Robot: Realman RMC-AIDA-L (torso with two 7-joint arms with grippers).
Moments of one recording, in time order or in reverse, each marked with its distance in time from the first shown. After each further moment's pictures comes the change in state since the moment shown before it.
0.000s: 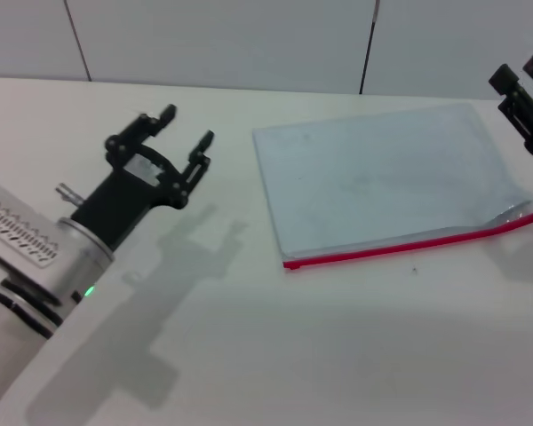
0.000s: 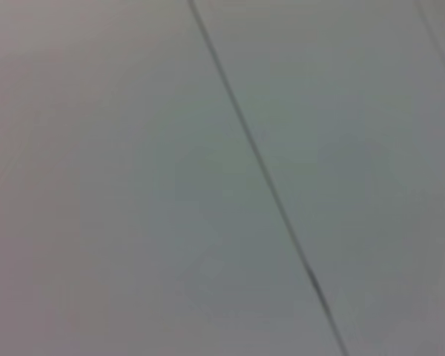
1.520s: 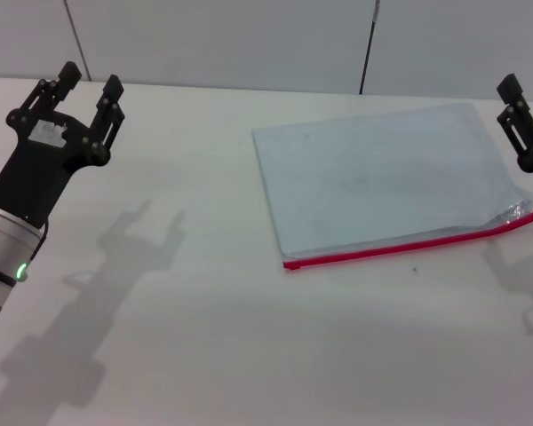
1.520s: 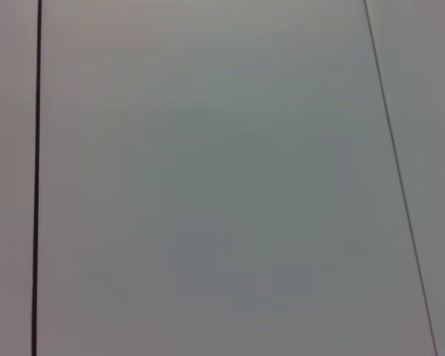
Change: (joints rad) left arm 0.047 0.007 0.001 0.090 -0.152 0.160 -0.330; right arm -0.066 0.005 -0.003 0.251 0.174 -0.016 -0.554
